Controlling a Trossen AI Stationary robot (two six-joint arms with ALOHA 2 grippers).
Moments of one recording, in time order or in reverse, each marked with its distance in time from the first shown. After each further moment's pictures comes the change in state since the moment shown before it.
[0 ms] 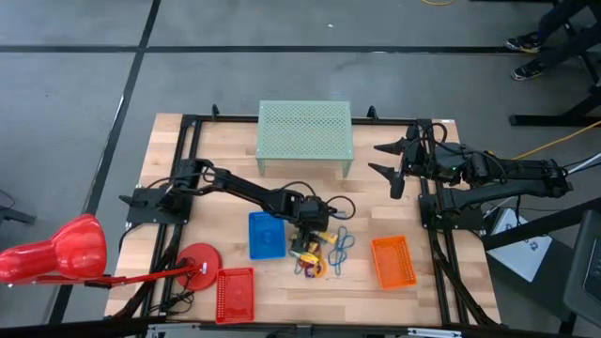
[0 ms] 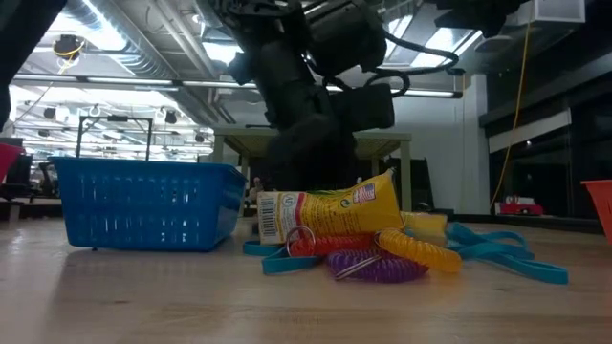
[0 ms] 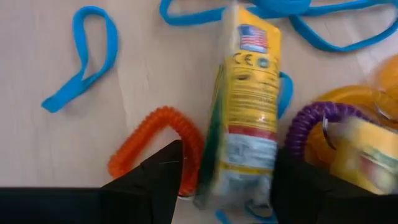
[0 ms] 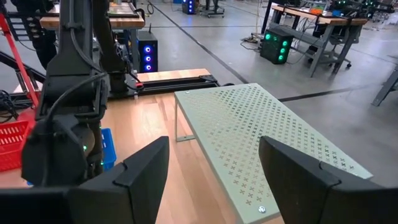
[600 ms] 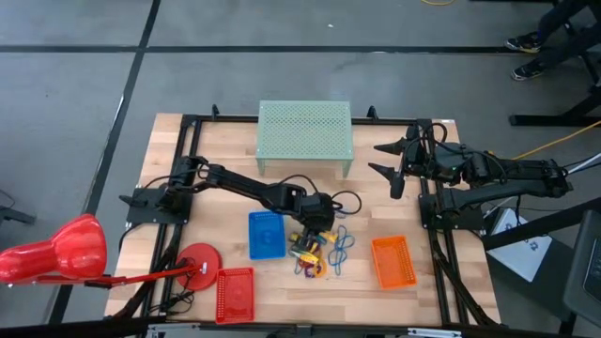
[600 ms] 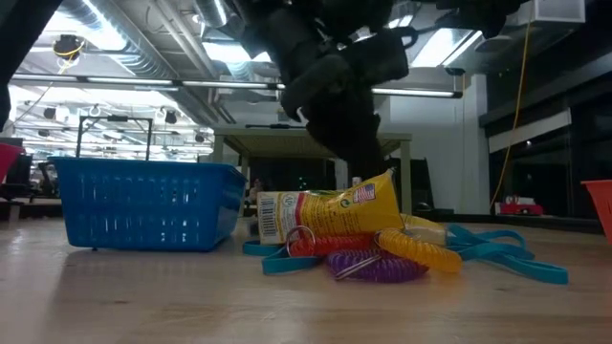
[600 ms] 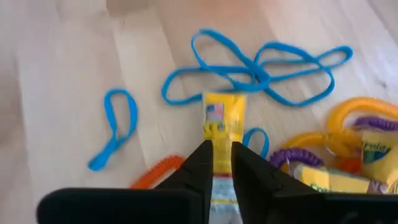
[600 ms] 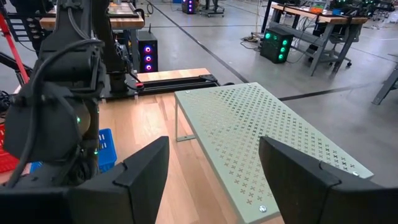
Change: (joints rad) left arm 0.002 -0.046 0.076 -0.020 0.059 0.082; right arm 0.000 0.000 0.000 -0.001 0.001 -0.001
